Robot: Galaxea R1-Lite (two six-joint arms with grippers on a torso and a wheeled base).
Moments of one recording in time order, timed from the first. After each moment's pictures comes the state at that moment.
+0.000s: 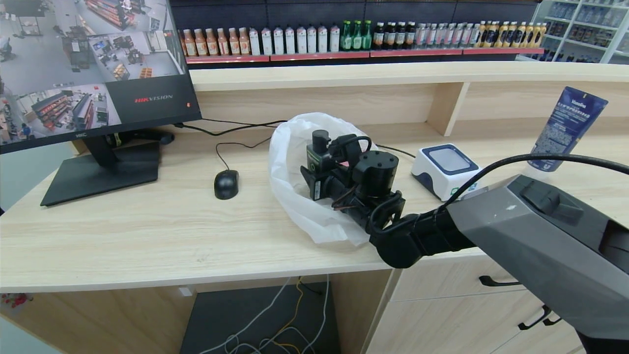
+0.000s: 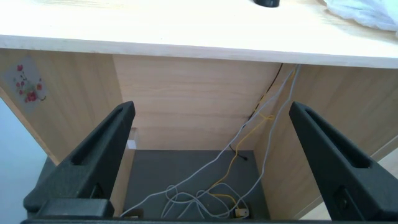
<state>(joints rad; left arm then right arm) 0.00 0.00 0.00 0.00 0.01 -0.01 0.64 2.35 -1.49 -0.96 -0.13 -0.01</state>
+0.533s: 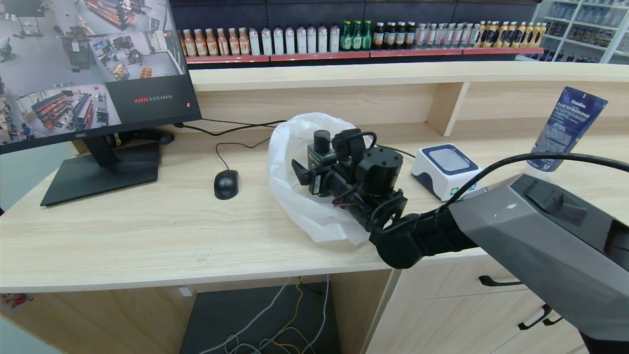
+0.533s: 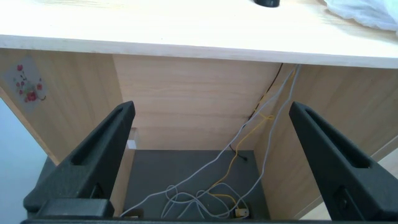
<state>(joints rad) 0.00 0.00 0.00 0.00 0.01 -0.01 0.64 2.33 -1.48 -1.02 -0.13 0.02</state>
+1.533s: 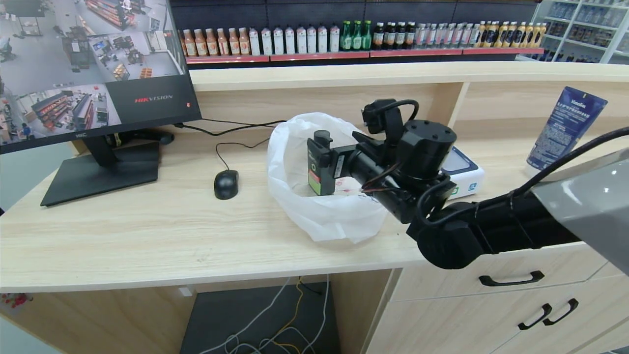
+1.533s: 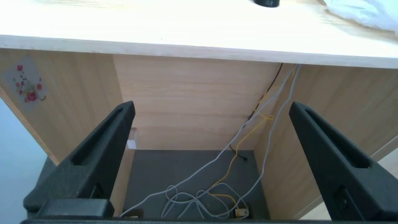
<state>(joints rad) 0.00 0.00 0.00 0.00 0.01 -0.01 0.64 2.09 -1.27 -1.03 -0.14 0.02</state>
